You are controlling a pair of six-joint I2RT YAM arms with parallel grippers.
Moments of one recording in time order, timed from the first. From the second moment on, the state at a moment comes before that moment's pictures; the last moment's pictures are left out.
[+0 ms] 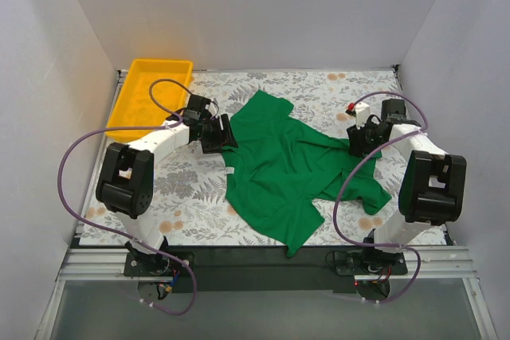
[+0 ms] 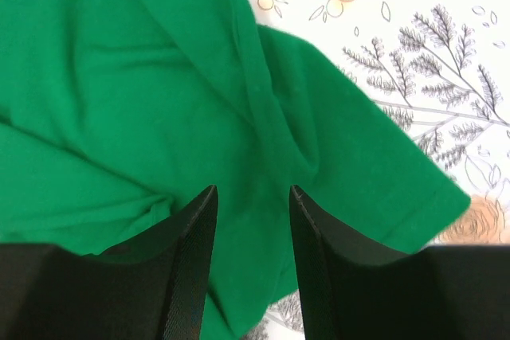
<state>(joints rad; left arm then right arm) -0.34 1.75 1.16 -0.38 0.30 -0.55 -0.13 1.60 1.02 -0.52 -0.48 -0.64</state>
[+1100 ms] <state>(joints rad) -0.34 1.15 0.86 -0.44 0.31 -0.62 -0.04 1.97 1.60 -0.11 -0.10 -0.21</state>
